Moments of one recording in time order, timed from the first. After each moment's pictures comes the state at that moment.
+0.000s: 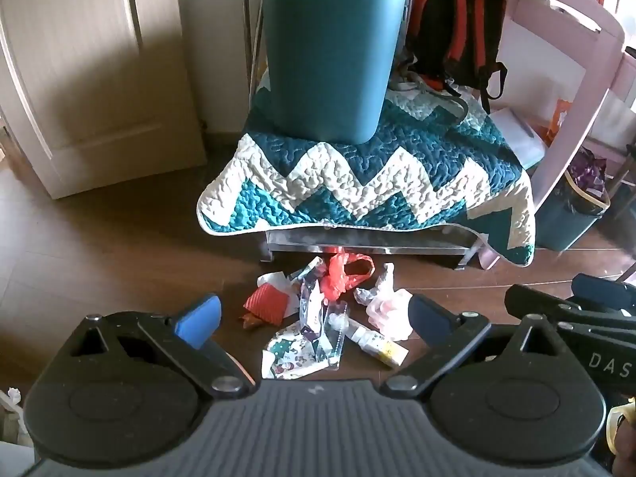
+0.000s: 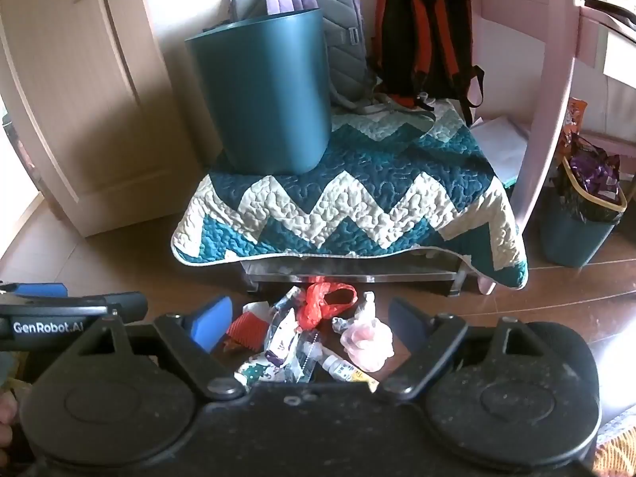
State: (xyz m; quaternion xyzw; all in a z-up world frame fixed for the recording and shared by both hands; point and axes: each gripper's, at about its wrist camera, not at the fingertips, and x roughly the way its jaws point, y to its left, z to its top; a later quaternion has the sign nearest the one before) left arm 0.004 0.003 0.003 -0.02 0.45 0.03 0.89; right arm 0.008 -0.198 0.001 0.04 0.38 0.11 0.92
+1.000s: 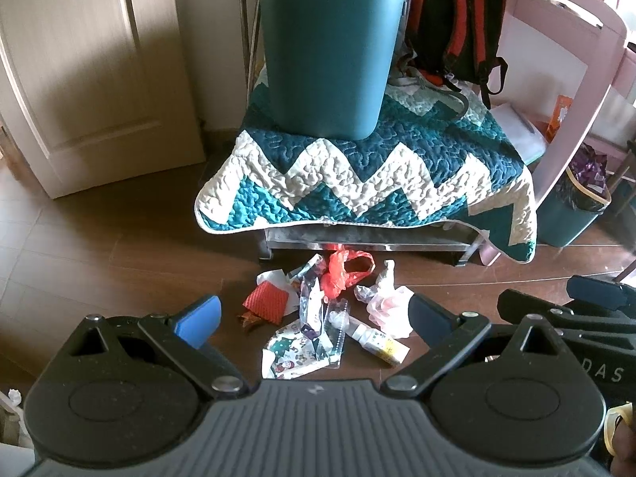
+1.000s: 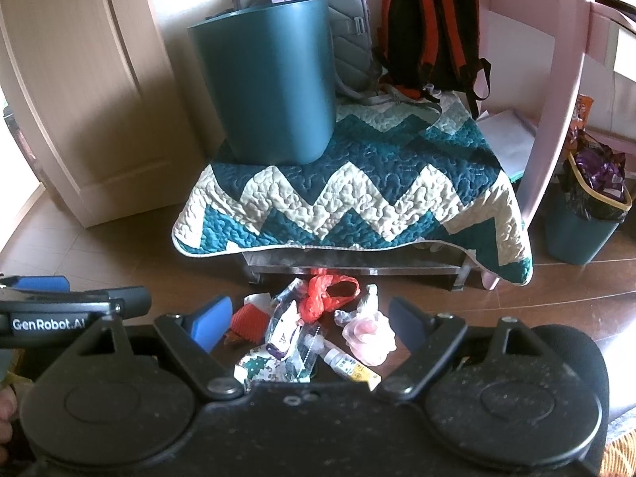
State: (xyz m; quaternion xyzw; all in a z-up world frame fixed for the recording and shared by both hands) left arm 0.002 0.000 -0.001 -0.03 0.45 0.03 0.89; right arm 0.016 -0.190 0.000 0.04 0.40 0.11 0.91
